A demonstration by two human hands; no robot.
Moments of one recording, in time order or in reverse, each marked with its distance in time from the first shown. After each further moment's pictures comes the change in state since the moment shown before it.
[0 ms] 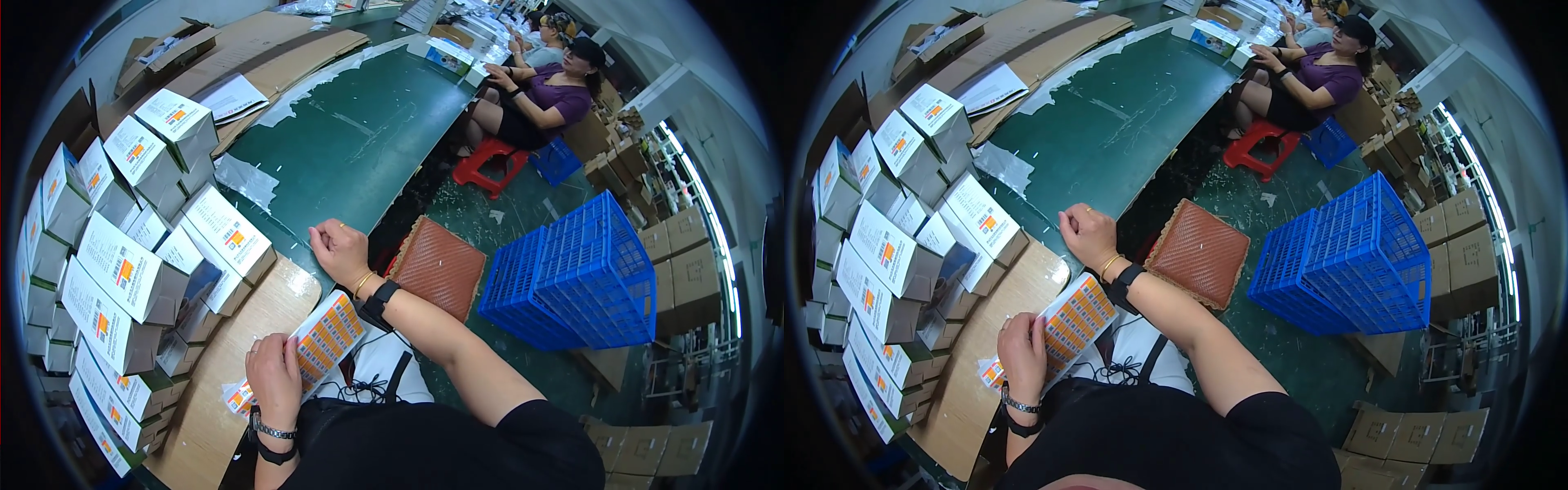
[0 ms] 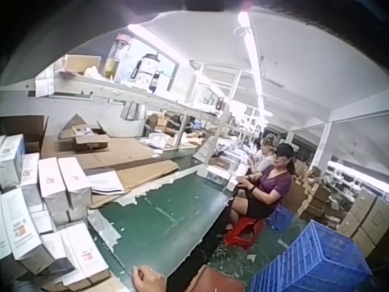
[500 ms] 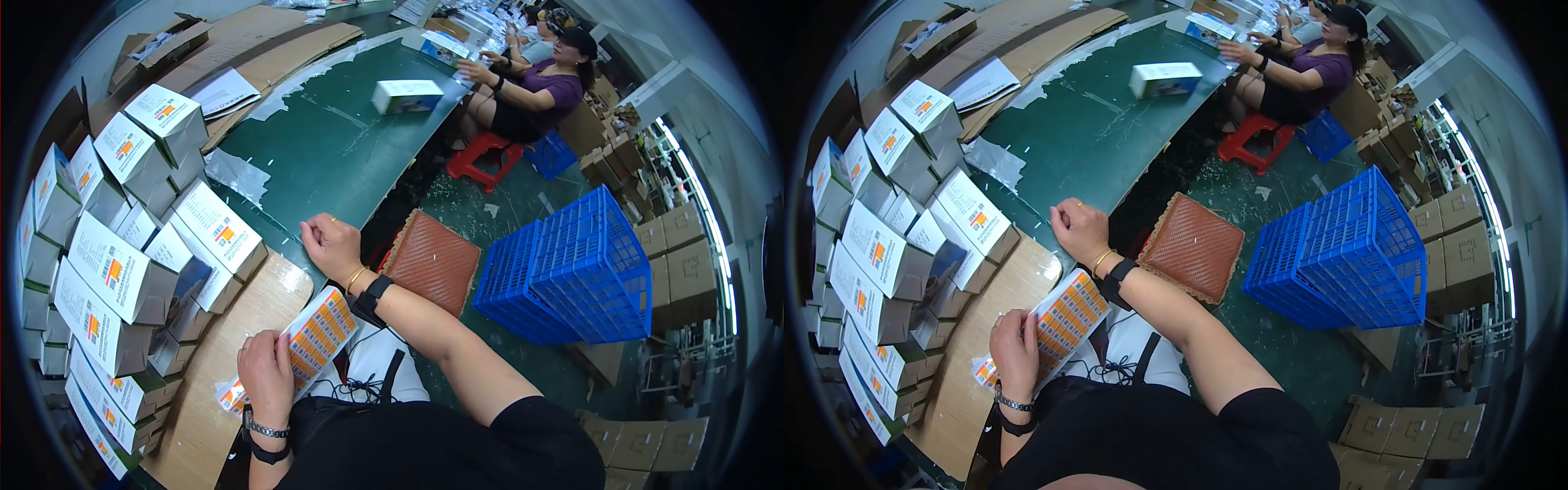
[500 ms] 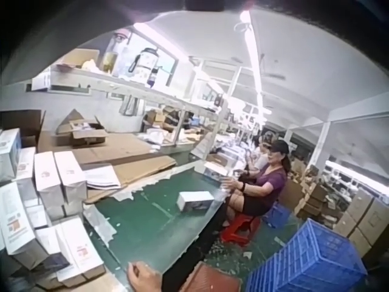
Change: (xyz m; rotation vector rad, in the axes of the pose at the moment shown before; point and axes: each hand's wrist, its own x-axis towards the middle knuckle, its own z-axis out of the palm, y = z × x) left_hand 0.002 0.000 -0.001 -0.013 -0.001 0.028; right_hand -0.001 0.001 -0.001 -0.009 0.010 0.003
